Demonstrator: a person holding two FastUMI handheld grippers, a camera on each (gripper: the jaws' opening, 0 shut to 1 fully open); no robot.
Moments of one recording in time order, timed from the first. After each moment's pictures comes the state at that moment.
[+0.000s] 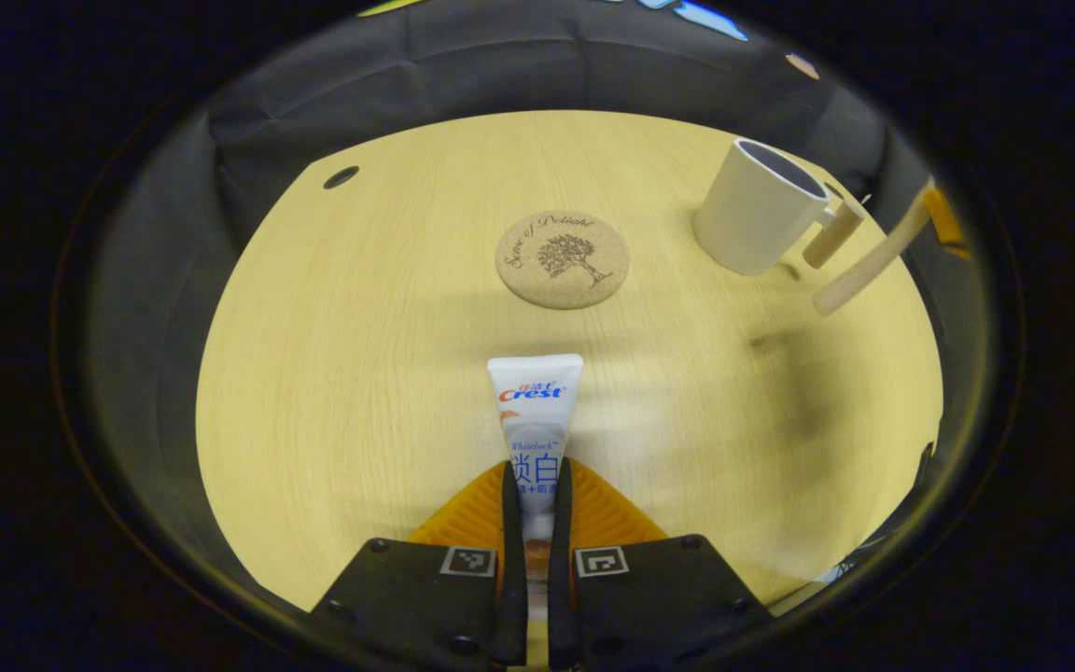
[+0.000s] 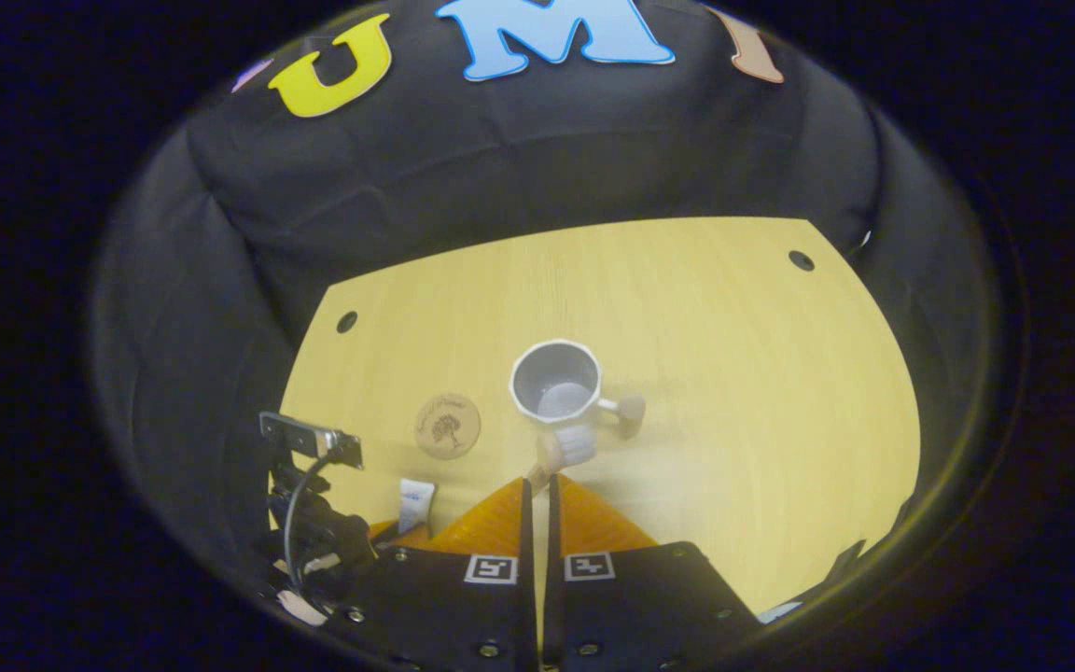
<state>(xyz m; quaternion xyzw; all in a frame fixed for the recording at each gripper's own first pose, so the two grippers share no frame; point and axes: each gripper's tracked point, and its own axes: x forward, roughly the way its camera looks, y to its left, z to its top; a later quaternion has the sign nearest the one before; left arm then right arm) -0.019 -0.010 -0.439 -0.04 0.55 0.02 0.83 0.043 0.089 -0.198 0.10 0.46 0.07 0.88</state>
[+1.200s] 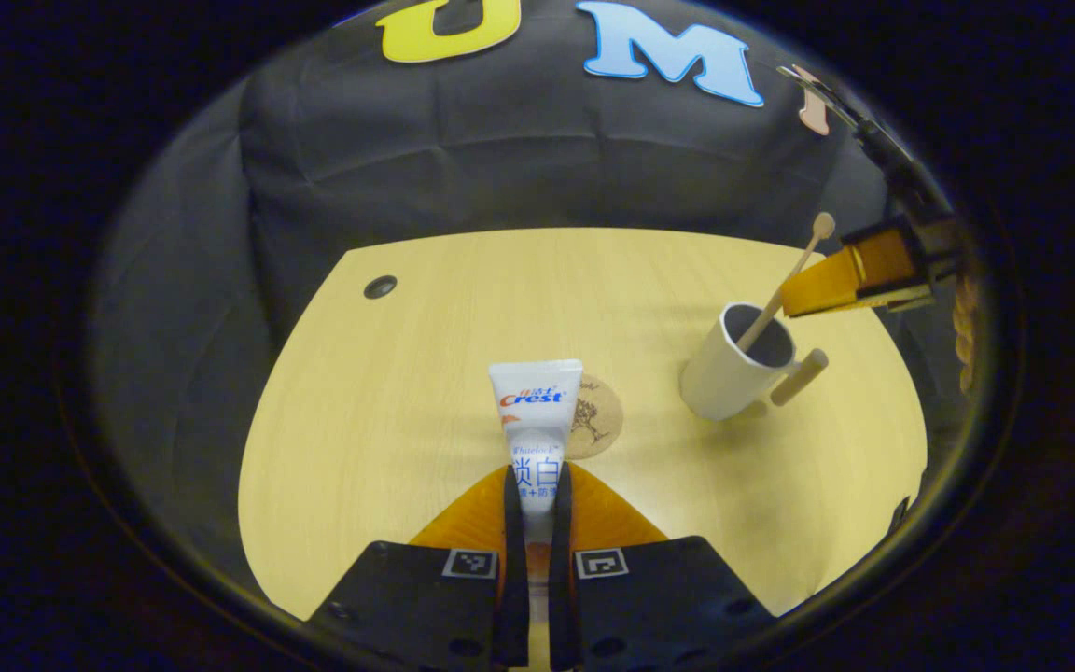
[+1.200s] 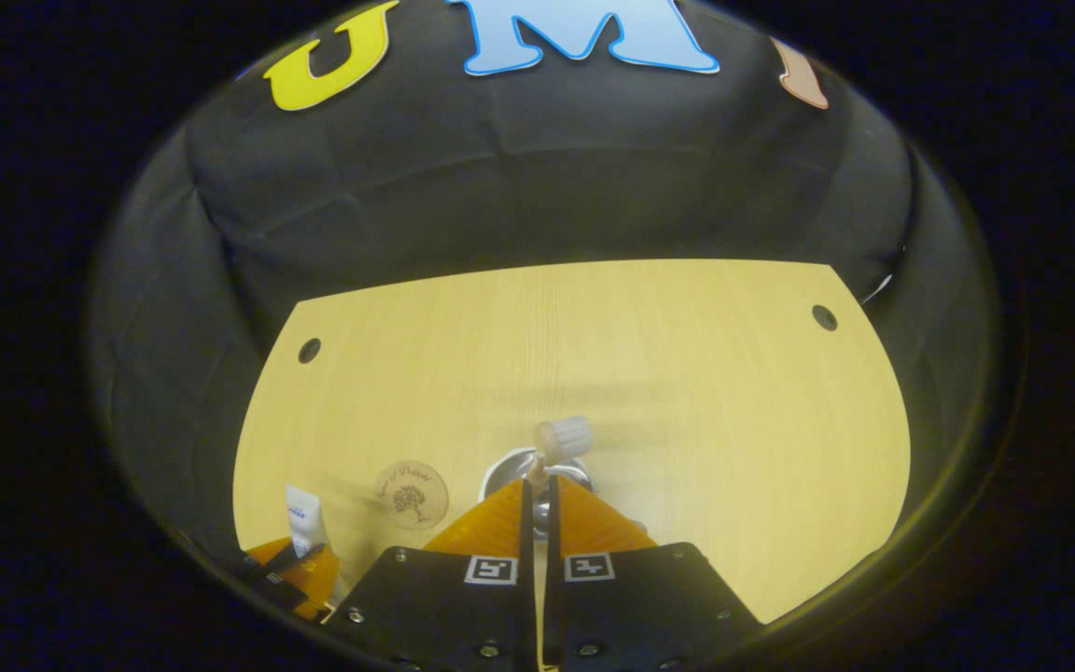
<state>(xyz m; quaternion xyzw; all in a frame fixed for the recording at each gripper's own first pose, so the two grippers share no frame) 0.062 -0.009 -0.267 -0.05 0.42 0.05 0.91 0.134 0.086 -0.238 0.06 0.46 0.07 0.88</state>
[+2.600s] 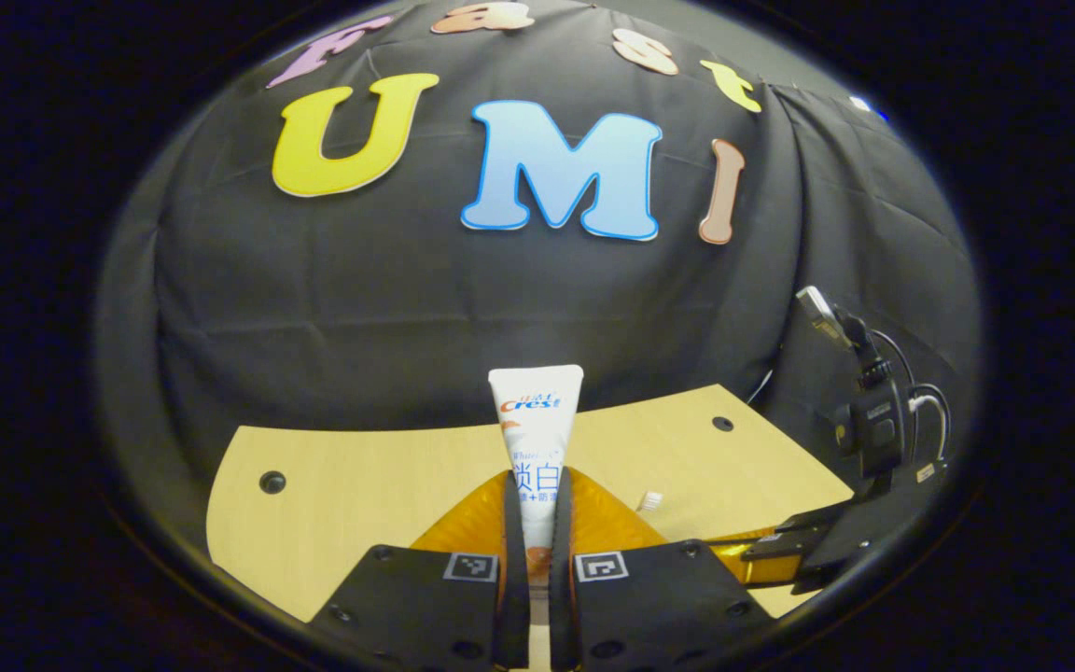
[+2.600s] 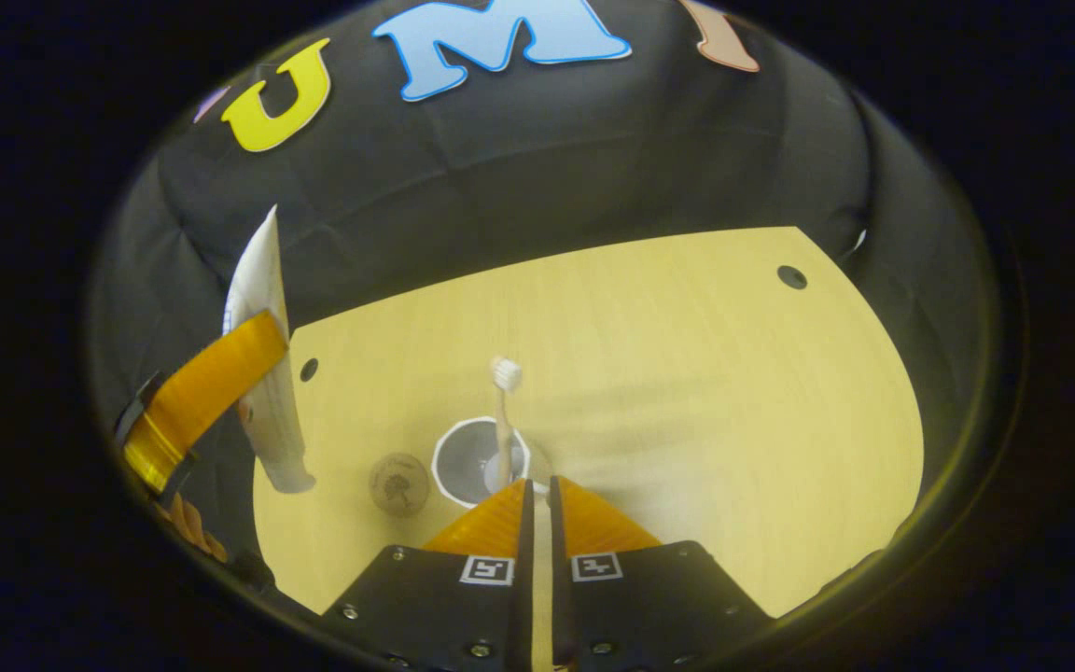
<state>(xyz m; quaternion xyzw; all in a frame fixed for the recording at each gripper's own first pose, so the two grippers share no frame) 0.226 -0.120 -0.107 -0.05 0.21 -0.11 0.97 0.100 0.026 -0.232 0.12 0.45 0.04 0.88</state>
